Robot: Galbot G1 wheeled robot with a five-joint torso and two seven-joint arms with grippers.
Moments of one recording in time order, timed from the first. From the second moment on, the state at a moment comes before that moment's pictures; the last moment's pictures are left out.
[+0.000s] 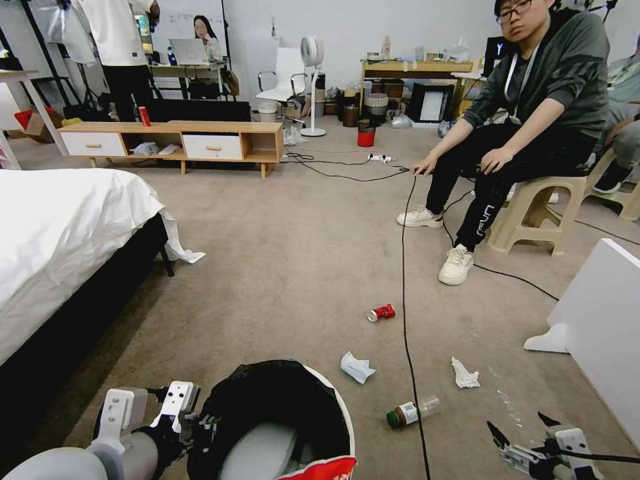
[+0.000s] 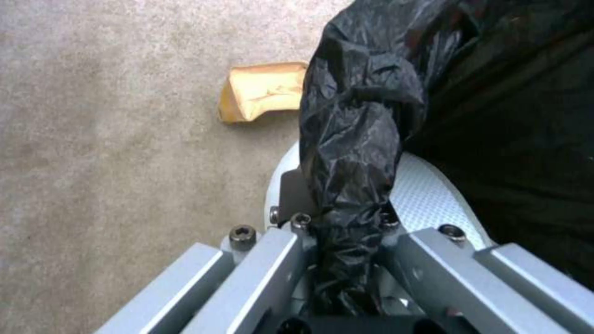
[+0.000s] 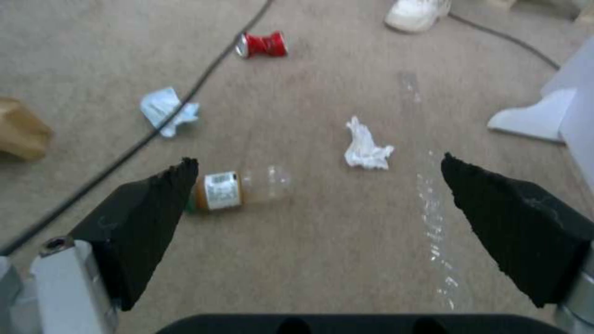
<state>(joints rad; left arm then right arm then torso) 1.64 -0.63 -0.64 -2.47 -1.43 0.74 -0.59 -2.00 0.98 0.86 2.17 0.55 -0.24 0.04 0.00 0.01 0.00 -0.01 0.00</state>
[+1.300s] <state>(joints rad) 1.64 -0.65 -0.64 -2.49 -1.43 0.74 -0.62 -1.47 0.70 0.52 1.74 0.48 -0.31 -0.15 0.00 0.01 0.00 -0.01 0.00</state>
